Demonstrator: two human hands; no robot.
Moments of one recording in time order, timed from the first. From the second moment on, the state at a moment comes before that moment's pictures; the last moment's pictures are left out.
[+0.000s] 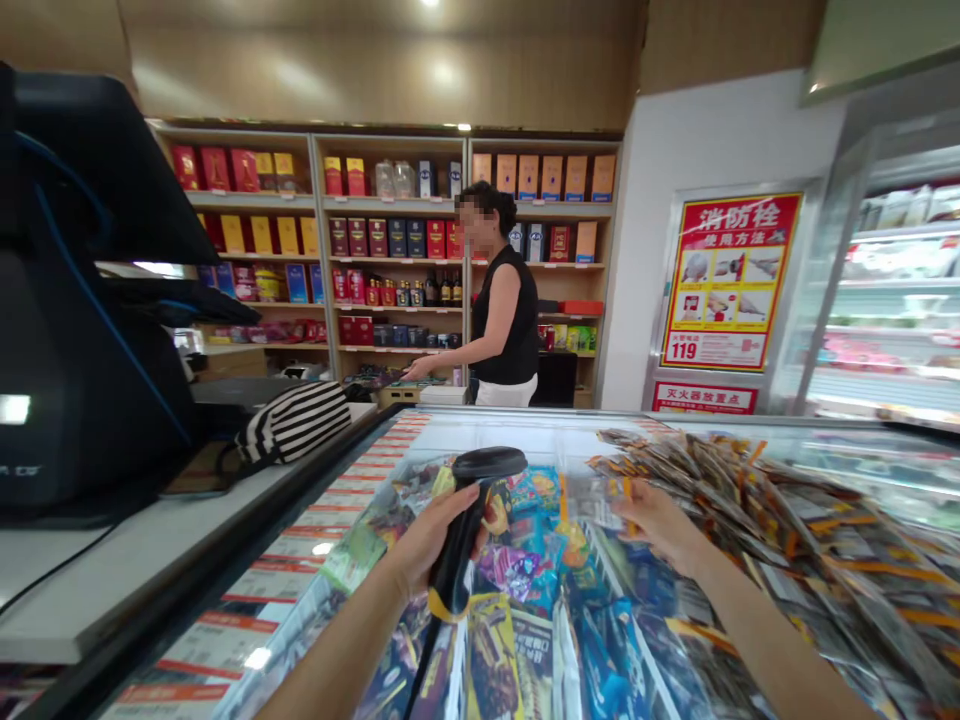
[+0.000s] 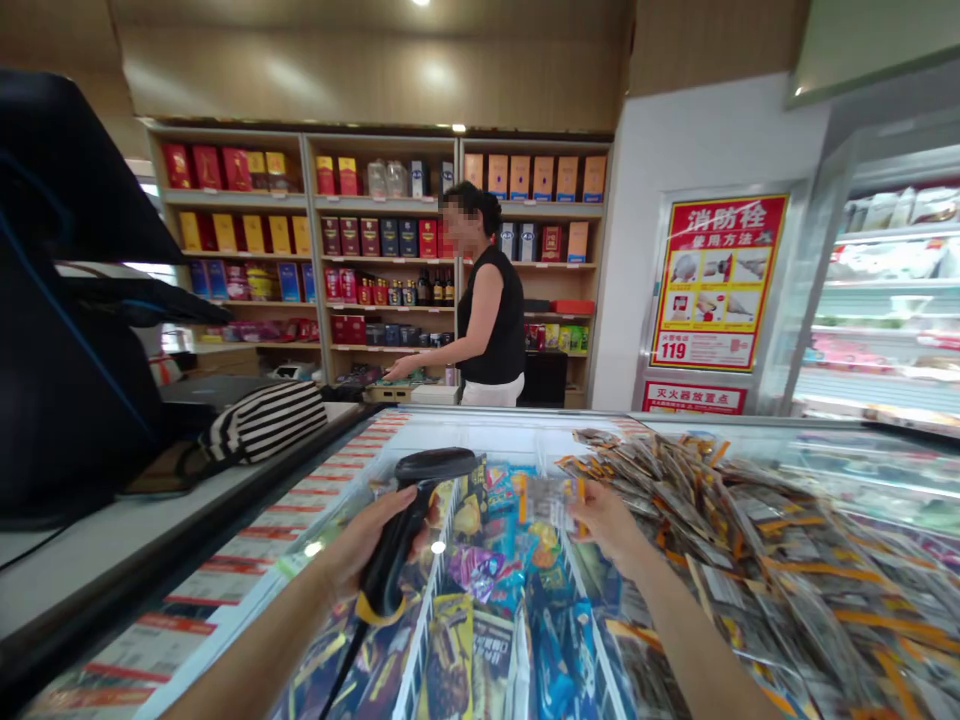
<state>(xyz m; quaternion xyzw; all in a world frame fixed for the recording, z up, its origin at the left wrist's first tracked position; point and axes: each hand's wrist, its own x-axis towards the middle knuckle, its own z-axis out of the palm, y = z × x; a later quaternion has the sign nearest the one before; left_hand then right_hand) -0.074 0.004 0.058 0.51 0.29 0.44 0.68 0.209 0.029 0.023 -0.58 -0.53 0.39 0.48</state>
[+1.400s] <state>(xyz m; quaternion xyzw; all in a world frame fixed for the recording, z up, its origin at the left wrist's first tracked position) -0.073 -0.026 0.077 0.46 0.30 0.41 0.73 0.190 0.042 -0.005 -0.53 -0.39 0.39 0.64</state>
